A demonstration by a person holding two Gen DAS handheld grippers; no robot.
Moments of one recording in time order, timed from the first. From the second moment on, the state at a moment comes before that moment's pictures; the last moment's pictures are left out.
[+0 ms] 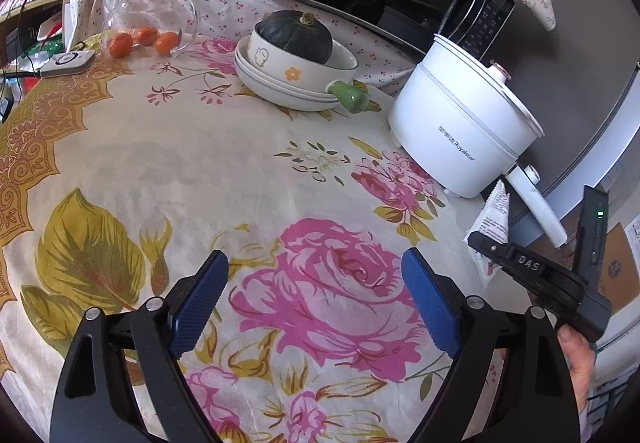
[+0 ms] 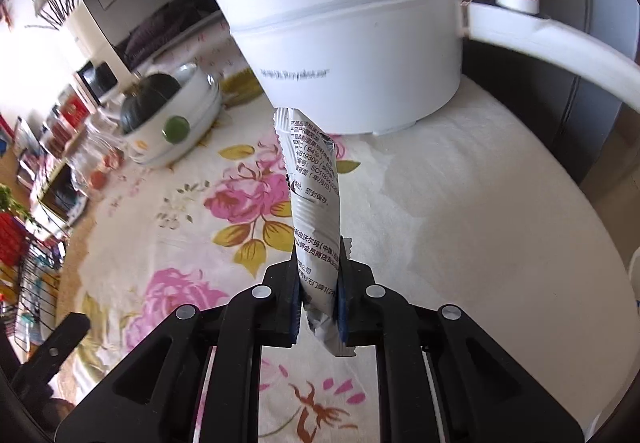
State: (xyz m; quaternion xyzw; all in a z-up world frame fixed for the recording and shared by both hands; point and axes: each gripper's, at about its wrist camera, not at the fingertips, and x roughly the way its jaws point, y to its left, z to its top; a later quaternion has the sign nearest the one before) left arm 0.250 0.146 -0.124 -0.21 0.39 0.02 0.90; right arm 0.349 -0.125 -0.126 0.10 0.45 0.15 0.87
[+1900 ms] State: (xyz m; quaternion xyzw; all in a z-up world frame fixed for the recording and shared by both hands) left arm 0.196 -0.142 -0.050 0.01 0.28 -0.13 0.95; right arm 0.195 -0.430 -0.065 0.11 0.31 -0.25 0.91
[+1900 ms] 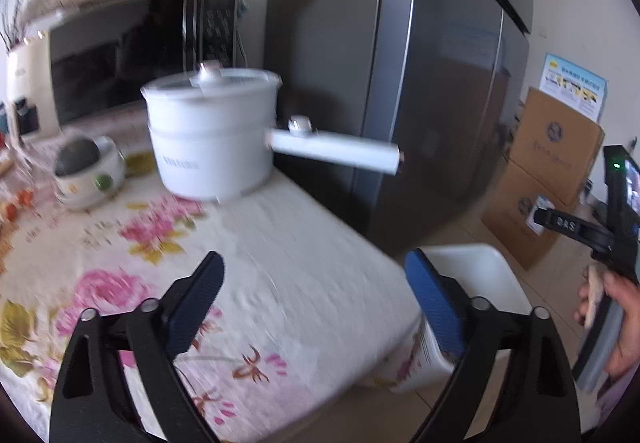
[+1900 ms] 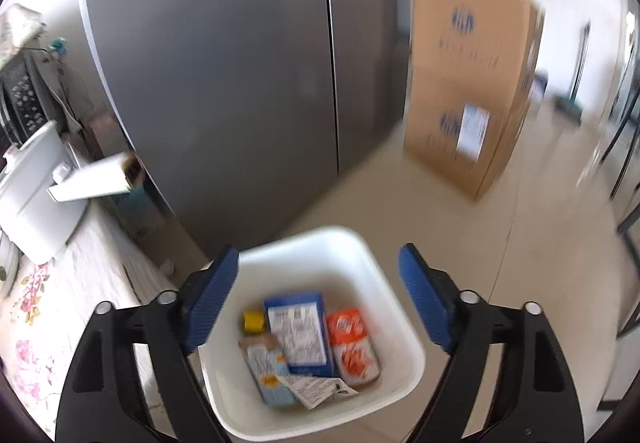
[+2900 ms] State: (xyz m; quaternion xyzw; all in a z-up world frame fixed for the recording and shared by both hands) left arm 0.163 -0.058 -0.021 -0.04 0.27 -0.03 0.96; right arm 0.127 -0.237 -0.008 0.00 0.19 -0.23 0.95
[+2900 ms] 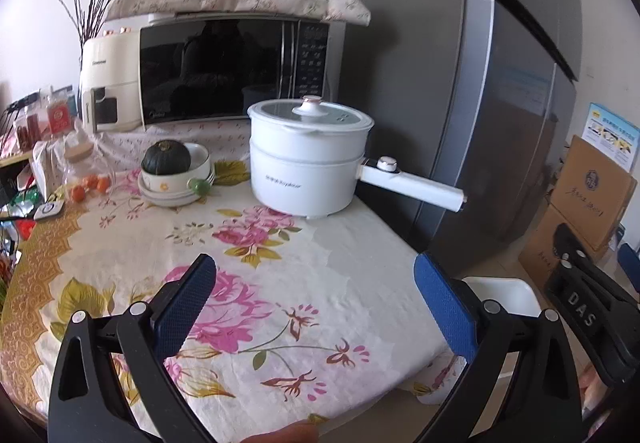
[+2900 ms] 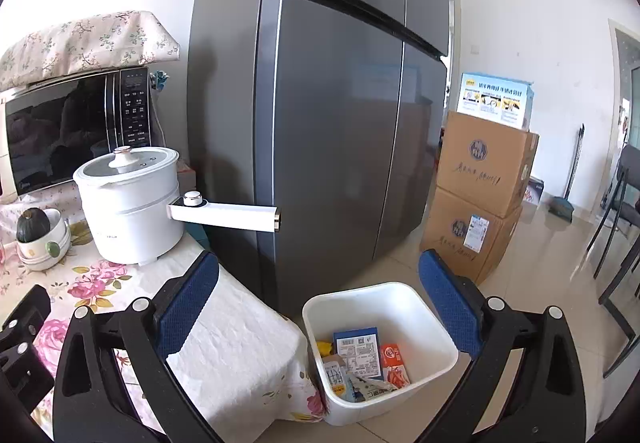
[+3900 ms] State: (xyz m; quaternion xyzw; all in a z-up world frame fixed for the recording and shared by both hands) left arm 0.175 -0.051 -0.030 -0.05 0.29 -0.01 0.95; right arm 0.123 -0.226 -0.020 -0.04 0.20 -0.20 0.96
